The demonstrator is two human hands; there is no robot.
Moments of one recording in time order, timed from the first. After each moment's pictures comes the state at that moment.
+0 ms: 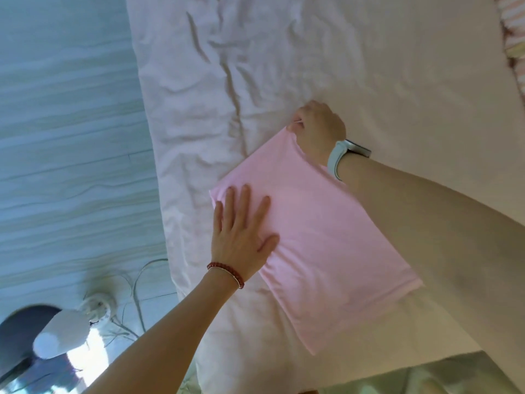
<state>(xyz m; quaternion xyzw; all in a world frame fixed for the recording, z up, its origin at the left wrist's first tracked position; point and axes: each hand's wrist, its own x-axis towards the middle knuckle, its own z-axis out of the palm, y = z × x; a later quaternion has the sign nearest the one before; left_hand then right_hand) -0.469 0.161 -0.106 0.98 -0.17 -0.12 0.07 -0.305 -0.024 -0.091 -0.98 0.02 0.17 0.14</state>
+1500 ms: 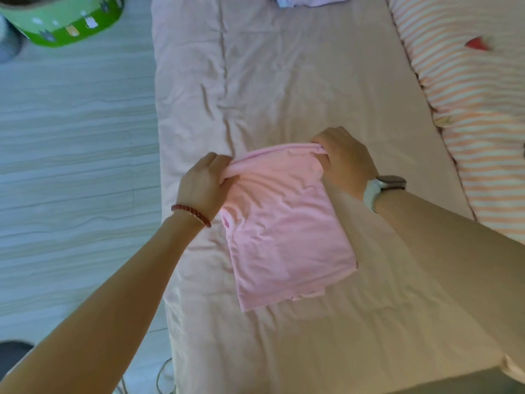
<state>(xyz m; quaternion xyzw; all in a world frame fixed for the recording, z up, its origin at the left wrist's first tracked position) -0.358 0.173 -0.004 0.96 -0.13 0.02 0.26 -0.342 -0.084 0.014 -0.98 -0.15 -0.05 0.15</state>
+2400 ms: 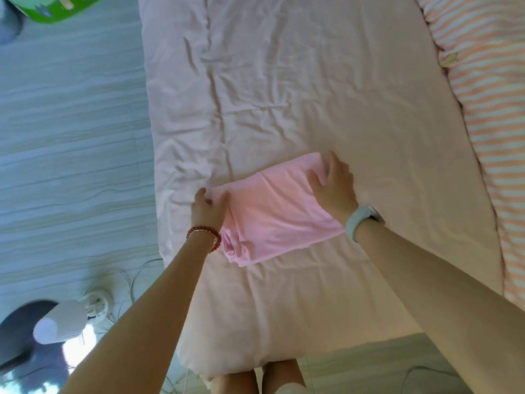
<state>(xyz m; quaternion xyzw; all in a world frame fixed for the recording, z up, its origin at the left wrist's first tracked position) -0.478 0.140 -0.065 0.81 0.32 -0.21 0.44 -0.469 -0.092 -0.055 -0.91 0.18 0.17 0.32</state>
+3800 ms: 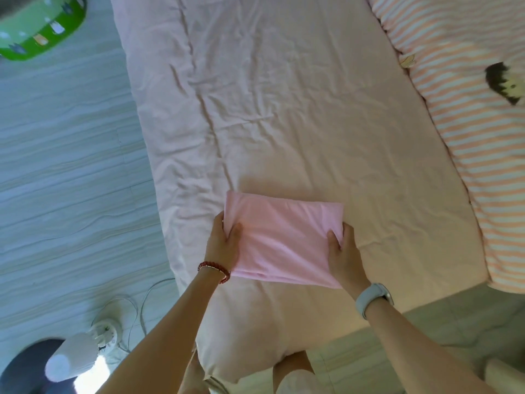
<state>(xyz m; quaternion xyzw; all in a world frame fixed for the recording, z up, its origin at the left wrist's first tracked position) -0.524 0.150 -0.049 0.82 0.13 -0.22 0.51 -0.602 -0.064 -0.042 -0.80 0.36 0.10 0.47</state>
